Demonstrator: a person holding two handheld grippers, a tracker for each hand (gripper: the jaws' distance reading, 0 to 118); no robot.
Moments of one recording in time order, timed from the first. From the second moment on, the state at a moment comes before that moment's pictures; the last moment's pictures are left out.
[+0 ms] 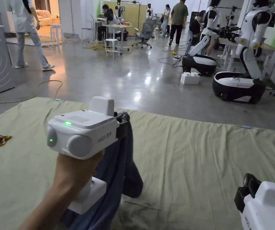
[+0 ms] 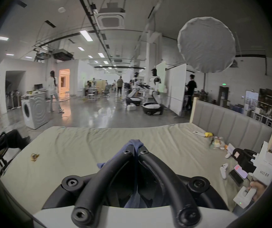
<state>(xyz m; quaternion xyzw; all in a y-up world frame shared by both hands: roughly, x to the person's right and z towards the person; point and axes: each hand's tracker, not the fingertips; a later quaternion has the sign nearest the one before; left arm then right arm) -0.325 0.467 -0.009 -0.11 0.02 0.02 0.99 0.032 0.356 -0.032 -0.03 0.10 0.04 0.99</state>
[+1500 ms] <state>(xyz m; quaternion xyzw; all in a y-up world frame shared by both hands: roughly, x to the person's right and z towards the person) -0.287 0.361 0.045 -0.10 0.15 0.01 0.98 0.048 0.346 -0.031 -0.05 0.10 0.05 0.99</state>
